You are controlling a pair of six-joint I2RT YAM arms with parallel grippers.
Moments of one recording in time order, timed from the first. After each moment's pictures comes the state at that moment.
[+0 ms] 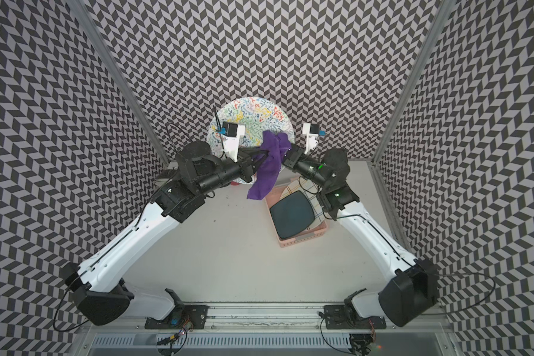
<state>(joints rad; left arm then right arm) -0.71 1.39 1.58 -0.25 0.18 -0.30 0.39 1.39 1.31 0.41 -0.52 1.15</state>
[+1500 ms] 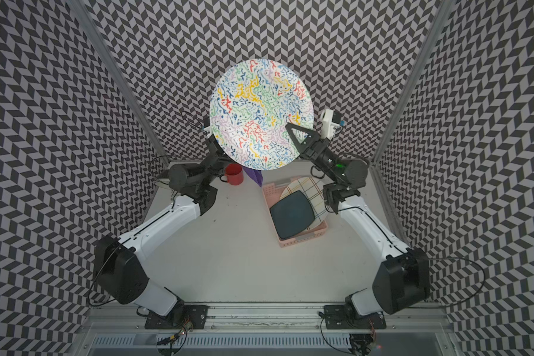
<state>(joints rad) -0.50 1.57 1.36 1.15 0.51 -1.74 0.30 1.47 1.29 1.05 -0.64 1.55</state>
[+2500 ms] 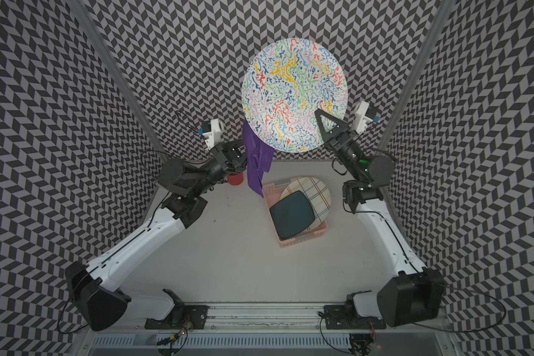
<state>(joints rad) -0.63 1.31 1.36 0.44 0.47 -1.16 0.15 1.34 1.30 0.80 -0.55 1.41</state>
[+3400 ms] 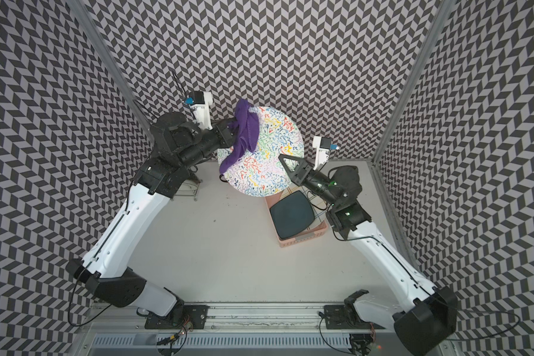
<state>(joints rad) -0.56 1.57 1.99 -0.39 0.21 -0.48 0.48 1.19 1.11 0.36 -0.48 0.94</state>
